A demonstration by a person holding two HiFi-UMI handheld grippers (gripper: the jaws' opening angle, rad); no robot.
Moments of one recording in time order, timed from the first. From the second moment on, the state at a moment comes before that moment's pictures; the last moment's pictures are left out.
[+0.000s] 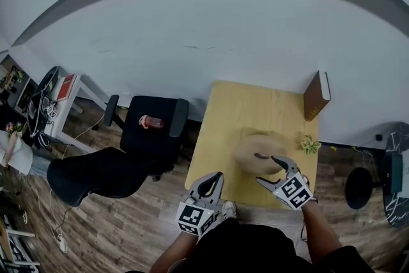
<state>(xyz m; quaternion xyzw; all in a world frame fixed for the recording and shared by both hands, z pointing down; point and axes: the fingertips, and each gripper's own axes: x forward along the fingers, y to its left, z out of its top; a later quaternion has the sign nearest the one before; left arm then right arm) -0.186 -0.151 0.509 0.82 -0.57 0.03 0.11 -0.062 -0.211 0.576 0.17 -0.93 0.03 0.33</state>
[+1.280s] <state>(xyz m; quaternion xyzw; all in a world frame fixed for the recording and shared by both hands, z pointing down) -0.218 -0.201 0.543 0.82 -0.55 0.05 0.13 -0.084 -0.229 0.682 -0.04 -0.81 0.03 0.58</state>
